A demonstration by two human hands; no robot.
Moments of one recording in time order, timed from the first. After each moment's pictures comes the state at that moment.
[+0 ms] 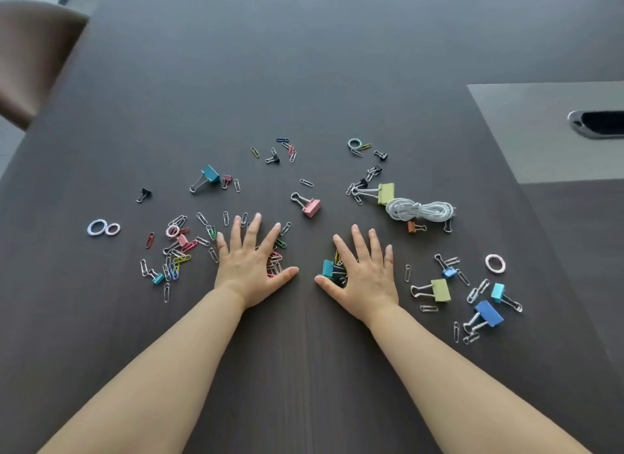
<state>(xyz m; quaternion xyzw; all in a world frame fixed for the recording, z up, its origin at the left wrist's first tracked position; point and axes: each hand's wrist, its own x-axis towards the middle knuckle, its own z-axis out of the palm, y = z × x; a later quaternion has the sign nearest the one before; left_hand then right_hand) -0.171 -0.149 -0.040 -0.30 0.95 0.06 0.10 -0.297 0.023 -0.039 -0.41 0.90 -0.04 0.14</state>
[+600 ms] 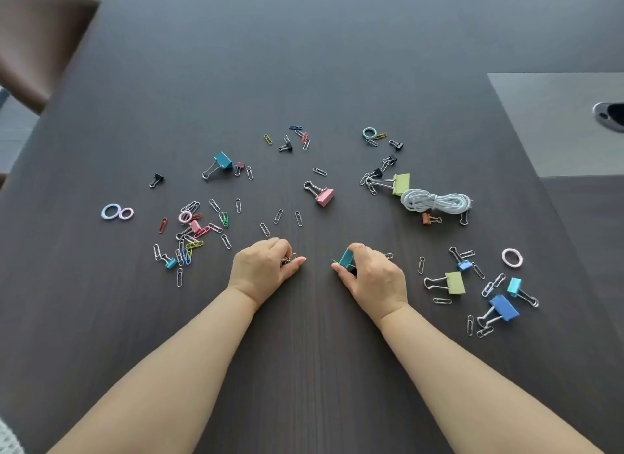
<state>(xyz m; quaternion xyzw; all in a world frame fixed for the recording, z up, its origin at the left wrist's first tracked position) -0.160 -0.139 -0.057 -0.21 0.96 0.09 -0.19 -0.285 0.025 -0.055 -0.45 0.87 -0.16 -0.10</state>
